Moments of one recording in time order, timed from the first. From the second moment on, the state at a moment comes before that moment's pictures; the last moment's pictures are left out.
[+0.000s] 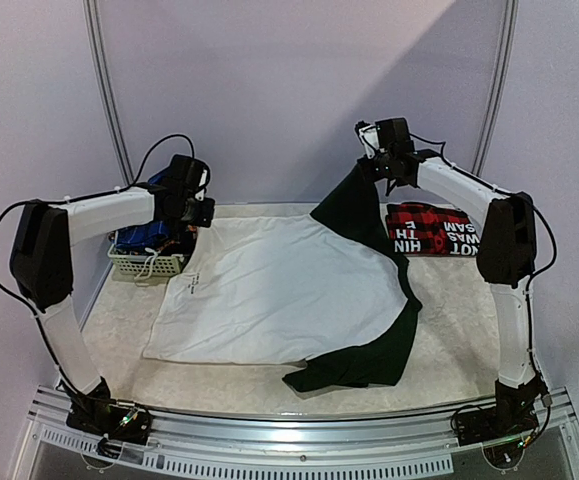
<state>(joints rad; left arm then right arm) -0.40 1.83 1.42 -0.32 -0.35 -0.11 0.42 2.25 2.13 -0.35 0.22 -0.16</state>
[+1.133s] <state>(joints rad) -0.47 1.76 1.47 -0.38 -0.40 -0.25 0.44 2.17 1.95 -0.31 0.29 0.08</state>
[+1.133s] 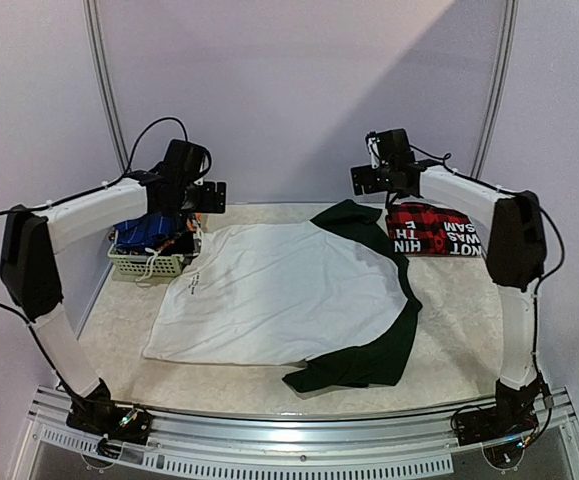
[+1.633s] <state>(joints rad) -0.67 1.51 0.99 -0.42 -0.32 -0.35 0.54 1.64 1.15 -0.39 0.23 0.34</state>
